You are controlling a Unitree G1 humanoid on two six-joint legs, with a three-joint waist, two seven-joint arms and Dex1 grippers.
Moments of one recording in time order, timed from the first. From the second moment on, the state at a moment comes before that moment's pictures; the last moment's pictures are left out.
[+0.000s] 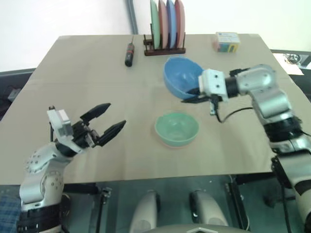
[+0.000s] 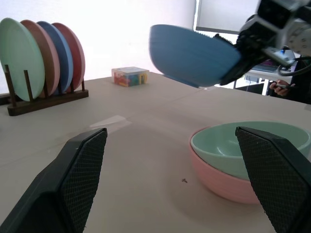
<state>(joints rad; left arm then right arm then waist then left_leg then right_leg) -0.08 0.61 0.37 -0.10 -0.71 0.13 -1.09 -0.88 -0.61 0.26 -0.10 0.19 0.27 1.37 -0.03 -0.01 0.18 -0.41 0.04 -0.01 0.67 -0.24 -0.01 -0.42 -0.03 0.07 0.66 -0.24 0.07</state>
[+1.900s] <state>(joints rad) 0.38 0.56 0.47 -0.35 -0.56 0.10 -0.85 -0.26 -0.72 -0.26 0.38 0.45 -0.14 1.33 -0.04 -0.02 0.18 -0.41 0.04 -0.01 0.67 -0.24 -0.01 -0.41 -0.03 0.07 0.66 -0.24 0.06</state>
